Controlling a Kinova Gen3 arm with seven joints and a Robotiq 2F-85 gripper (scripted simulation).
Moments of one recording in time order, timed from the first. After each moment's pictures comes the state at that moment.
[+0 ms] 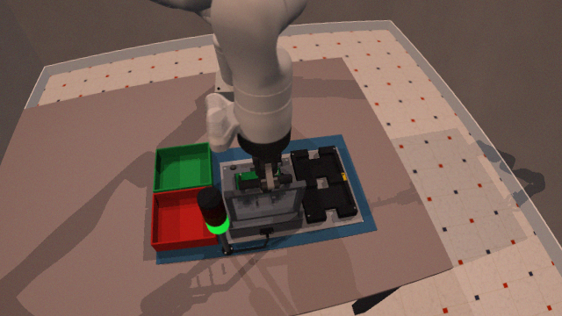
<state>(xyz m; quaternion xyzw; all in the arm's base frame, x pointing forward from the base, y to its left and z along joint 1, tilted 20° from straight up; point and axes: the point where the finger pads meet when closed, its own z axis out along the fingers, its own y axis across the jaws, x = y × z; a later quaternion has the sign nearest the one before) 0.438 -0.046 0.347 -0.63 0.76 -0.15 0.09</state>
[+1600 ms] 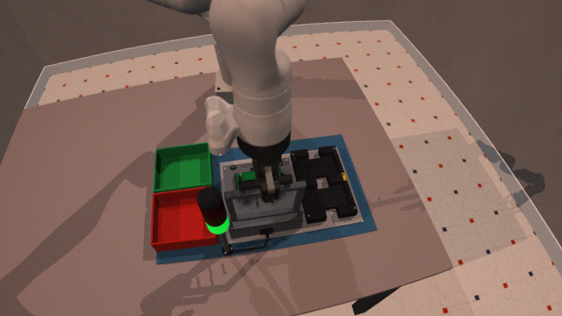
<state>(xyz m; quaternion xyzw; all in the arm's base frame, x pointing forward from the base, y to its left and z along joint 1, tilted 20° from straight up) 0.443 -0.047 0.346 -0.63 0.76 -0.15 0.09</state>
